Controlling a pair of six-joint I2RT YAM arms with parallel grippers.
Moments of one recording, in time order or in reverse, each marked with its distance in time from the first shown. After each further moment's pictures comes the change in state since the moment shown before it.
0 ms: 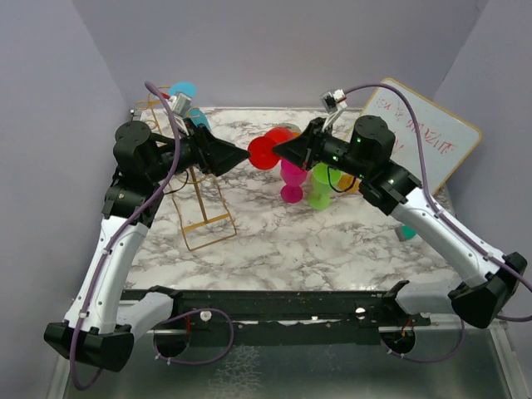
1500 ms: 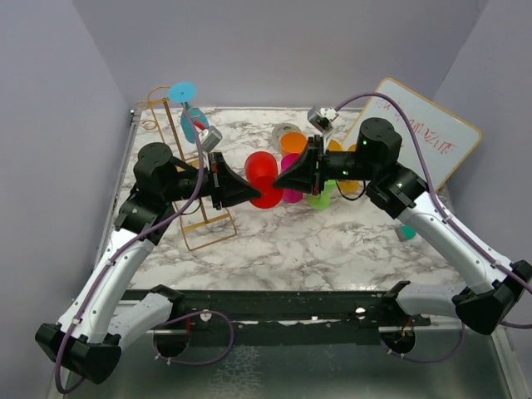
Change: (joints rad) left arm -0.178 -0.087 -0.188 0.027 0.194 0.089; right arm -0.013 -0.080 -0.019 -0.116 -0.481 -0.195
